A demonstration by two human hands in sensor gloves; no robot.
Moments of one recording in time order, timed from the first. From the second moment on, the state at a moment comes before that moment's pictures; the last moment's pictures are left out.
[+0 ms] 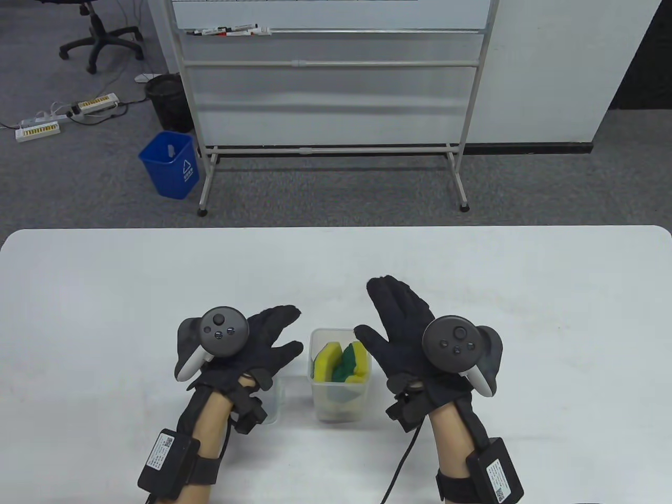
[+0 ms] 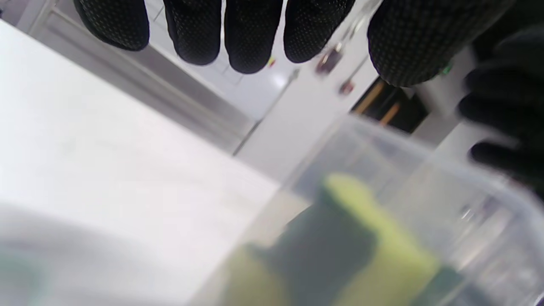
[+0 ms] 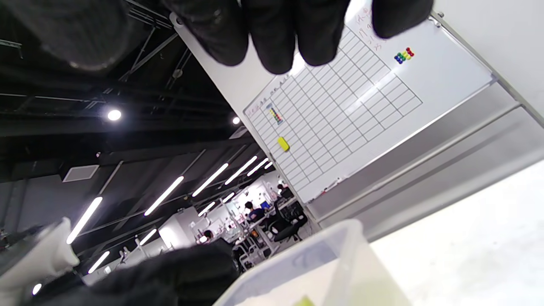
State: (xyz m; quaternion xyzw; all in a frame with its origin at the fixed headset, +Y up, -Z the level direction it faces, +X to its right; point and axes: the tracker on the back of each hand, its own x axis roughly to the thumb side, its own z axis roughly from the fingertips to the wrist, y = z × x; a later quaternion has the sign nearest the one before) left_hand -0.206 -0.657 -0.384 -0.07 -0.18 0.27 0.94; right_hand 0.114 -0.588 -0.342 0.17 -0.12 0.90 0.38
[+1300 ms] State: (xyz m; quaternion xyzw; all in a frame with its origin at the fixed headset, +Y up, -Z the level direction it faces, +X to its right) left_hand -0.255 -0.709 -0.372 -0.06 -0.15 0.14 0.98; right_hand 0.113 -0.587 -0.341 0.15 -0.12 0.92 0.35
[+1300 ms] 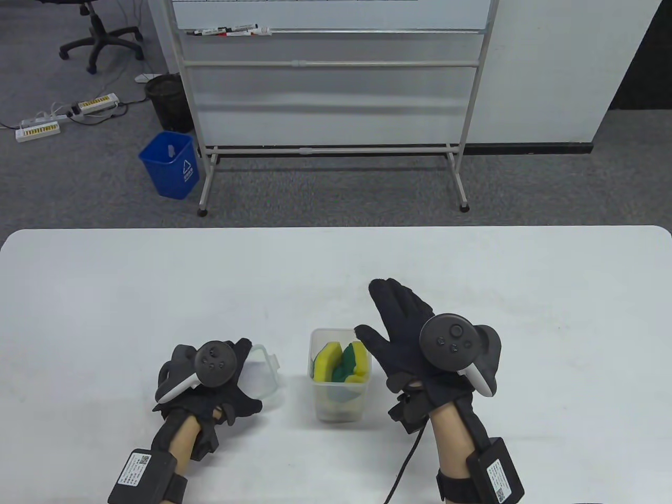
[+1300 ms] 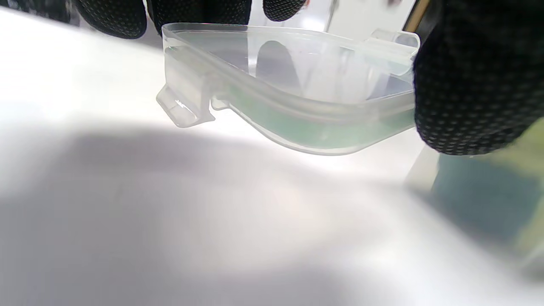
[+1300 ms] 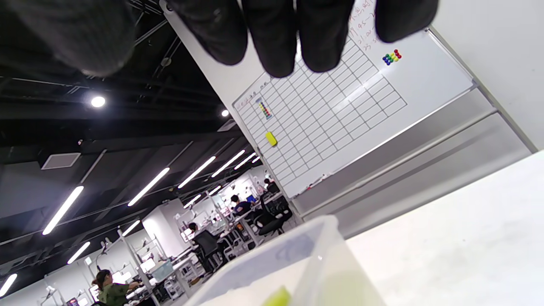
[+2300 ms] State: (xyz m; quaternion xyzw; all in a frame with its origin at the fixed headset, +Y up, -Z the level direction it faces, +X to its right) left_hand -0.123 -0.601 -0.337 0.16 -0.31 0.14 0.93; right_hand 0.097 -0.581 -0.330 0.05 -0.07 0.91 0.40
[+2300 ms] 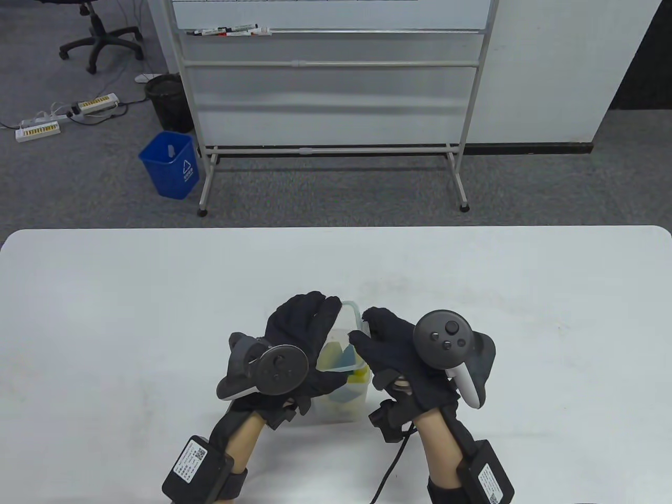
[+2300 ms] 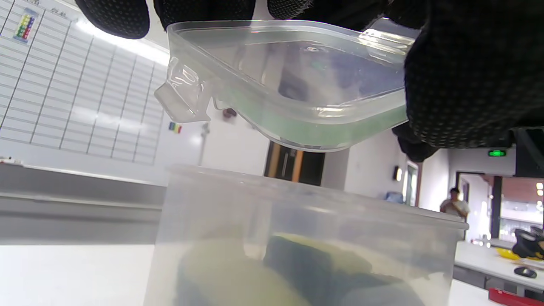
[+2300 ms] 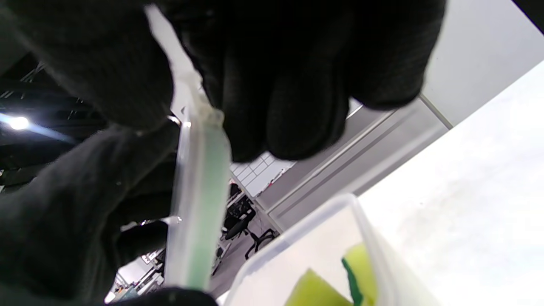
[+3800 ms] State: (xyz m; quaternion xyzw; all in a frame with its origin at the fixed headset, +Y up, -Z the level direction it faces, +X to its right) left_hand -0.184 -0.641 -0.380 0.00 -0.12 0.47 0.88; right_hand 0.114 -0.605 -0.349 -0.01 -0.02 0.93 0.37
